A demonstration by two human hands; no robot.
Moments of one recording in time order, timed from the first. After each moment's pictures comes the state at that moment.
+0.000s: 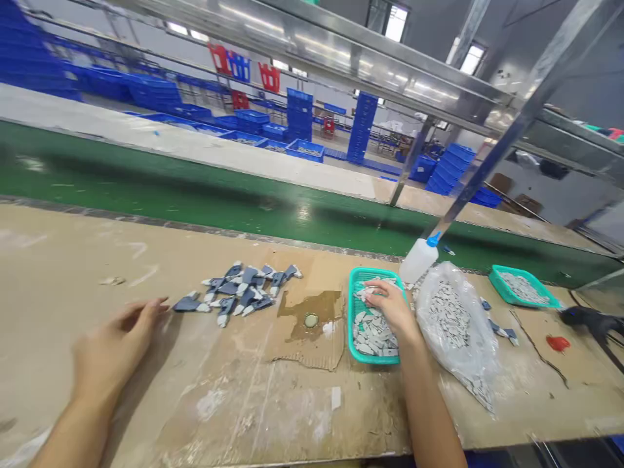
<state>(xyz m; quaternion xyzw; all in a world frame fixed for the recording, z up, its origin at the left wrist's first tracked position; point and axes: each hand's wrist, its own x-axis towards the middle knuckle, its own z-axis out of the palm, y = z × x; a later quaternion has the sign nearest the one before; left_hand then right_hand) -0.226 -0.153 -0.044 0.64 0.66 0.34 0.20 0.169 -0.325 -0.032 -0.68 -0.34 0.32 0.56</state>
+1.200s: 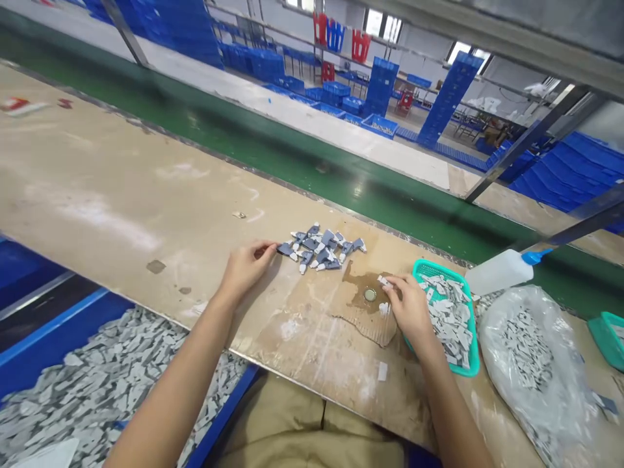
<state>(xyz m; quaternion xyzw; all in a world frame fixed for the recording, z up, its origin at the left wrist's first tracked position) -0.228 -0.156 -0.061 0.67 0.61 0.35 0.25 0.092 -0.302 -0.033 -0.70 -0.61 0.15 0.34</state>
